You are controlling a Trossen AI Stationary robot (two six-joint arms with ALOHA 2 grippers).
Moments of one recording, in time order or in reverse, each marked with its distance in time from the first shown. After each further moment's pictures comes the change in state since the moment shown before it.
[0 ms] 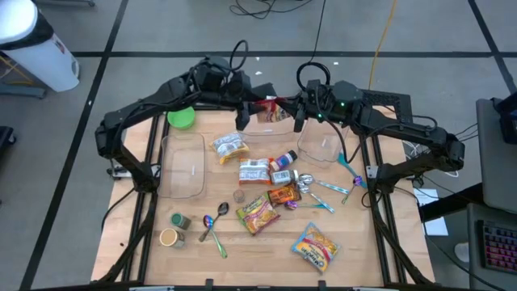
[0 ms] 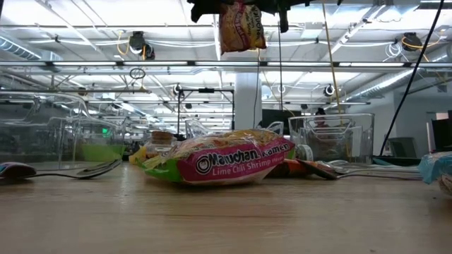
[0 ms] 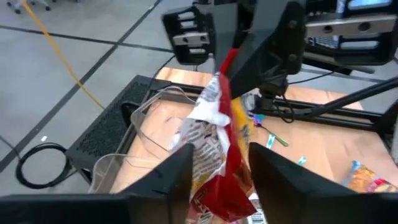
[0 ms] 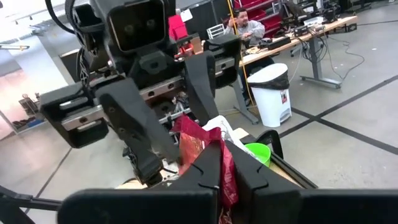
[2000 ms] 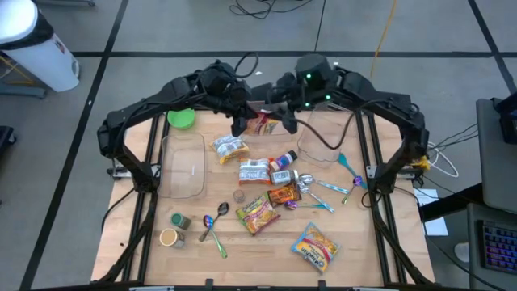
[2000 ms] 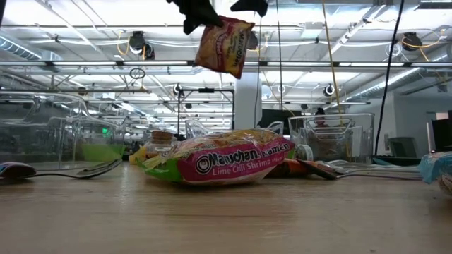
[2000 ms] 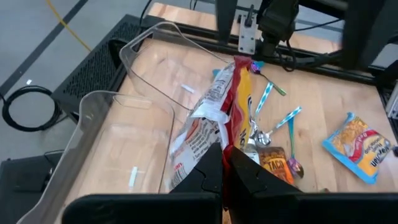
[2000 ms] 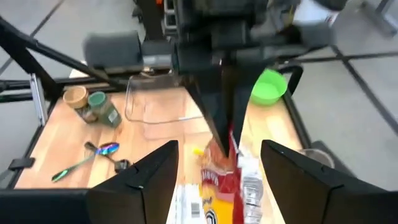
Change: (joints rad) left arm 0.007 0.018 0.000 -0.214 0.020 0.004; right arm -0.002 0.380 0.789 -0.958 -0.211 -0.469
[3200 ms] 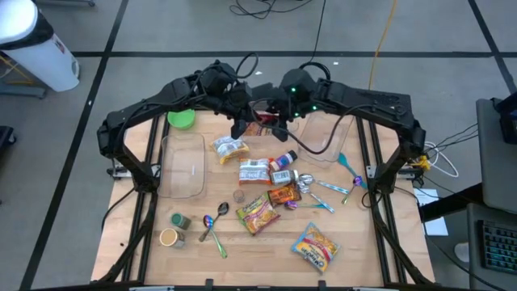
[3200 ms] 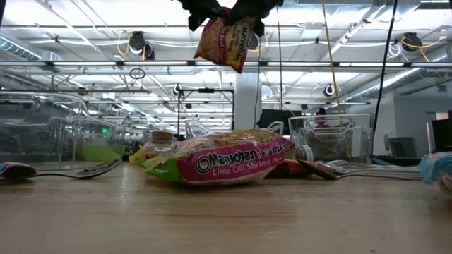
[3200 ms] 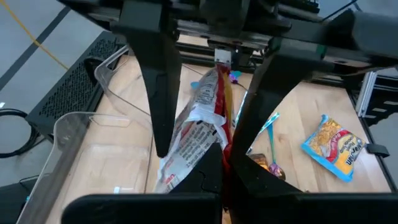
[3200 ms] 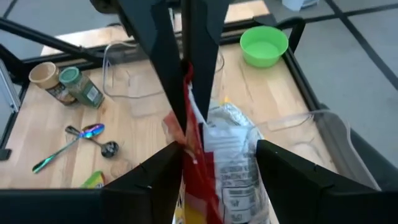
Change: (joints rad) left arm -0.016 0.000 0.000 0.043 0.082 0.025; right arm 0.024 0.020 -0.145 0.080 0.078 0.064
